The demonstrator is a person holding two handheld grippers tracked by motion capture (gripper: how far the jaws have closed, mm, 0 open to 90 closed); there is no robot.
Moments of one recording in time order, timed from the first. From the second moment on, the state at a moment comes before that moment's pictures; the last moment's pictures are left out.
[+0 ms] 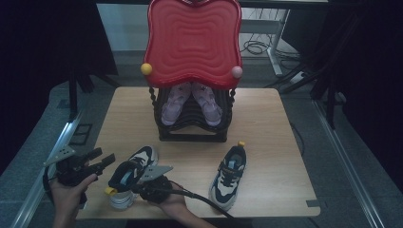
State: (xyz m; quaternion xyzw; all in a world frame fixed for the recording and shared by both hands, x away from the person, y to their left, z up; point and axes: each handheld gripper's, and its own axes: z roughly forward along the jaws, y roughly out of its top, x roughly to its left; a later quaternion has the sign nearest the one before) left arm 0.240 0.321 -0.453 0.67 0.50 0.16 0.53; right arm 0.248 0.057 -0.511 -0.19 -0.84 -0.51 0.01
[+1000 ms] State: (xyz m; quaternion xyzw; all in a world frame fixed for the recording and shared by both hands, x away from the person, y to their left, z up) left arm 0.244 0.314 -0.460 0.68 0.50 0.15 0.51; right arm 0.231 -0.011 -0.458 -0.18 -0.83 -0.53 -0.06
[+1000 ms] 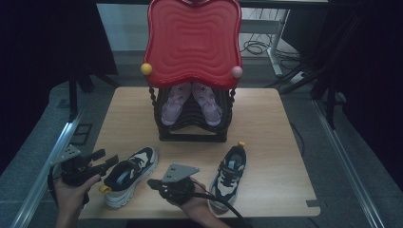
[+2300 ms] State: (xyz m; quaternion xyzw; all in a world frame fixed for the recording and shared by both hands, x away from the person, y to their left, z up) left arm 0.251 0.301 -0.457 0.69 0.49 0.15 0.51; right arm 0.233 -0.203 -0.453 -0.31 -0.77 -0.54 -0.14
